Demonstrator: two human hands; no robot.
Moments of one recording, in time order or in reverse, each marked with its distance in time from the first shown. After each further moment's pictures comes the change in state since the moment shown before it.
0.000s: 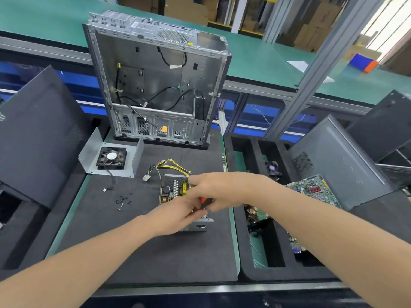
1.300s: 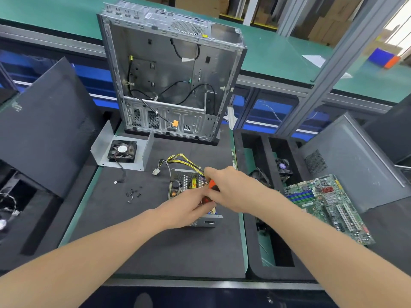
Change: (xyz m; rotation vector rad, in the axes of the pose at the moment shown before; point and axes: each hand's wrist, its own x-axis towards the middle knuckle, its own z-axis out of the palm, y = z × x) left_hand 0.002 0.002 -0.001 -0.145 0.125 0.003; right_hand 0.001 -0.024 0.016 0.291 0.250 0.530
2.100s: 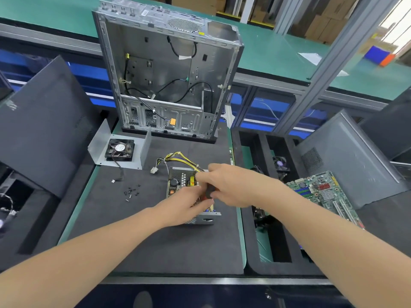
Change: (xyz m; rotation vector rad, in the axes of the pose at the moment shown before) left_hand -0.001 -0.005 0.000 0.008 -0.036 -0.037; right_hand 0.000 0.005 -0.014 -0.164 -0.129 -0.239
